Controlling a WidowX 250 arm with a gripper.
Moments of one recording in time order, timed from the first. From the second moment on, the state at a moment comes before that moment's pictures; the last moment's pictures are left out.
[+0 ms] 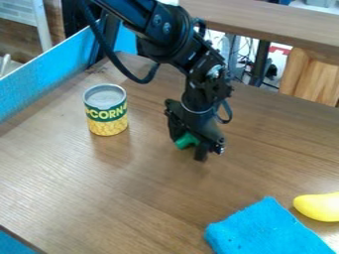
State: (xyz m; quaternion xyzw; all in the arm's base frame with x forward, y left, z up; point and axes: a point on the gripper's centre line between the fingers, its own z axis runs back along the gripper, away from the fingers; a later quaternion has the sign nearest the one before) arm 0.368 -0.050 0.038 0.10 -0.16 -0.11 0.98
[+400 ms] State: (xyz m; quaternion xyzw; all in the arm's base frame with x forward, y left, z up) arm 0.367 -0.049 0.039 0.10 -0.16 -0.12 0.97
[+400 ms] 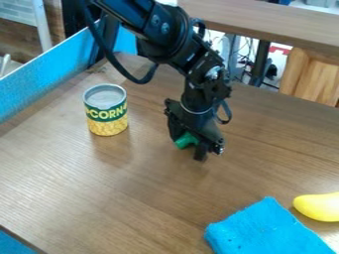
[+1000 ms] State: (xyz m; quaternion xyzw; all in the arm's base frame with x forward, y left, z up) arm 0.389 -0.134 0.119 0.06 -0.25 -0.21 0.94
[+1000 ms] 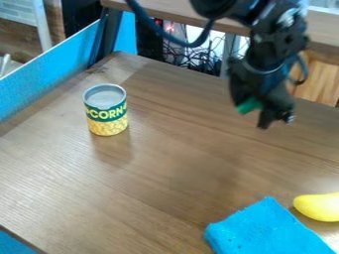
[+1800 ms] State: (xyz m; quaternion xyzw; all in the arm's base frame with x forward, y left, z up) arm 0.407 -0.203 0.044 0.07 -0.20 -0.36 0.91
